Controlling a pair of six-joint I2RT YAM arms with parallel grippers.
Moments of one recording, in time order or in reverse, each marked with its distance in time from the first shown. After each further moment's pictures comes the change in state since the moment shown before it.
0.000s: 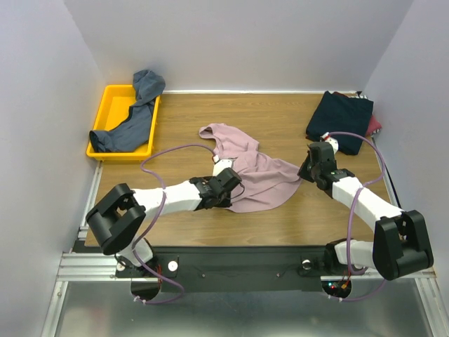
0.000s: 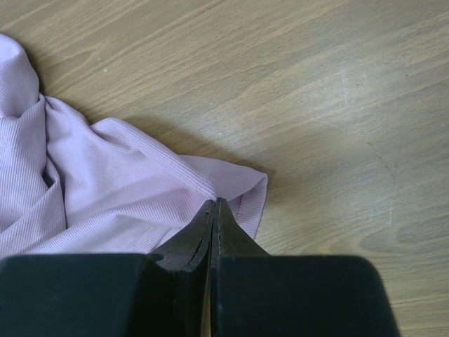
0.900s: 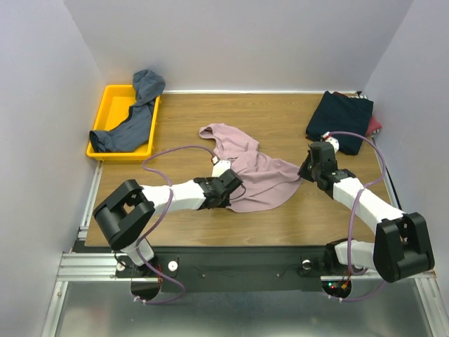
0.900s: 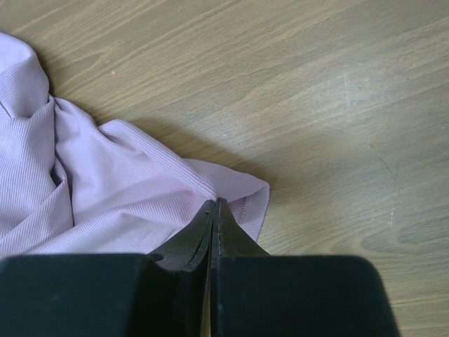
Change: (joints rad) left arm 0.002 0.072 0.000 0.000 -0.071 -0.032; right arm 0.000 -0.016 0.000 0.000 -0.005 0.000
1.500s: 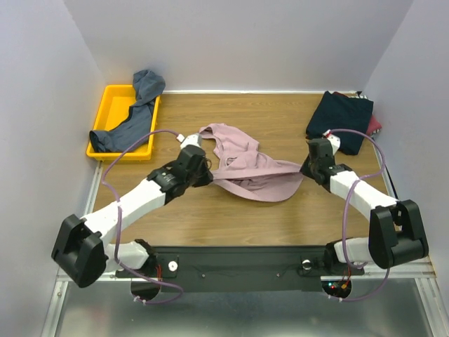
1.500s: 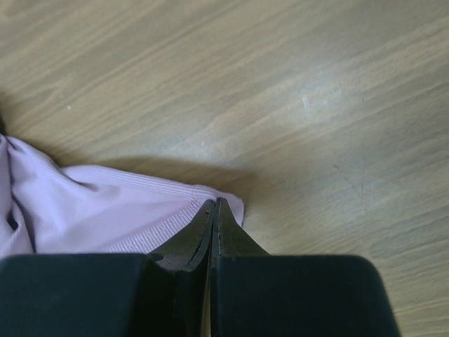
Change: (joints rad) left arm 0.233 -0.360 0.005 -0.028 0.188 0.027; right arm -0.019 0.098 0.034 0.000 0.092 -0.007
